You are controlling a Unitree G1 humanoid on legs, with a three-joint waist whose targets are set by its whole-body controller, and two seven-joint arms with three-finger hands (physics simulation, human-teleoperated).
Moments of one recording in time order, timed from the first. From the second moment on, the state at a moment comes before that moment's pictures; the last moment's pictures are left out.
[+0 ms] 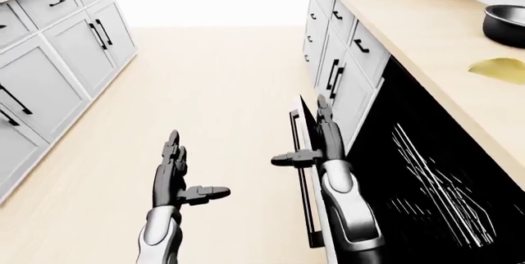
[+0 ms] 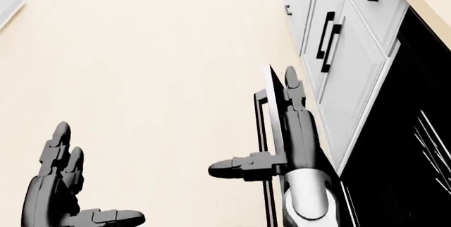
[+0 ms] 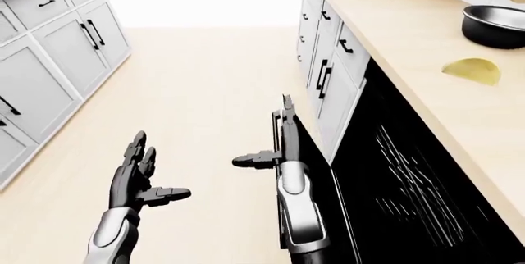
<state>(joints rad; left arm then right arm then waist) 0.01 0.06 0.16 -0.01 -0.09 0.09 -0.05 -0.28 0.07 0.09 -0.02 -0.18 0.37 -0.17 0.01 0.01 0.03</state>
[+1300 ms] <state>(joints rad) 0.02 0.09 0.23 -0.06 -0.16 0.11 -0.10 -0.82 0.32 -0.06 1.40 -0.34 -0.13 -0.16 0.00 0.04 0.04</state>
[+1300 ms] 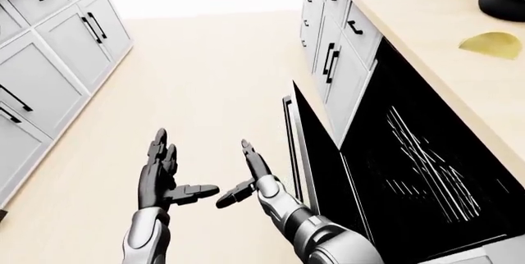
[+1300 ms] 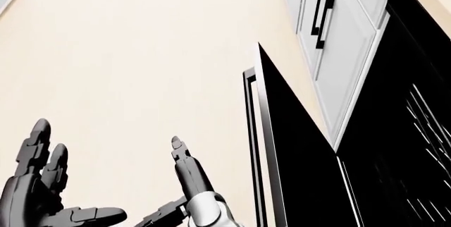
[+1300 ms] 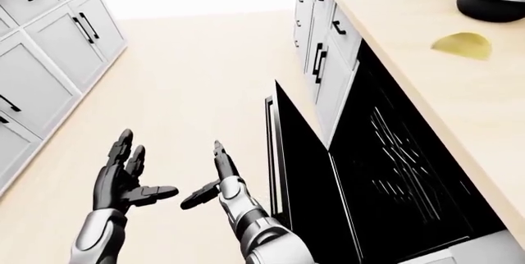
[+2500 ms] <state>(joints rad) 0.01 0.09 0.22 -0.06 -0.15 0.10 -0.09 -0.78 0.32 -0.10 1.40 -0.39 -0.10 -0.16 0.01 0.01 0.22</state>
